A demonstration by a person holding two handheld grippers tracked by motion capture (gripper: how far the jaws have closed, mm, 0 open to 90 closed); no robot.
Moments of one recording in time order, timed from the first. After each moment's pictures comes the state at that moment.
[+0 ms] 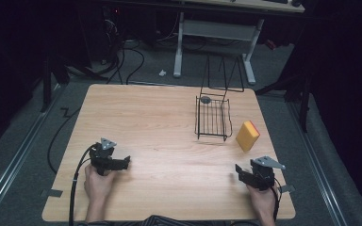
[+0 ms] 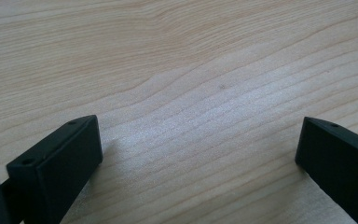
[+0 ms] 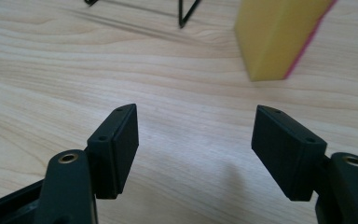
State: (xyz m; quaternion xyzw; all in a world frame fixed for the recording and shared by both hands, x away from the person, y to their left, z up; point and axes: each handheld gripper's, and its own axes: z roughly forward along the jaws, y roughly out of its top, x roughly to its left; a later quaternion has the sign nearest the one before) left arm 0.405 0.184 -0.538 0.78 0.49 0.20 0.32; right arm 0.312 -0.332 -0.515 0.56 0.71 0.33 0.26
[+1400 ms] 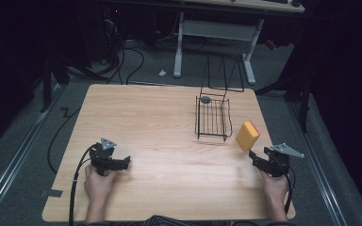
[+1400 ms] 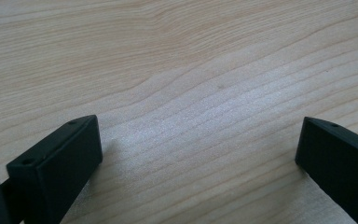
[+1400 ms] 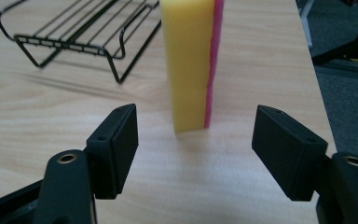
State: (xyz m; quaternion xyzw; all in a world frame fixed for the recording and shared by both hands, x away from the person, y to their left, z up) left arm 0.405 0.184 -0.538 0.78 0.49 0.20 0.32; right arm 0.340 -0.376 -0.491 0.59 0.66 0.37 0.28
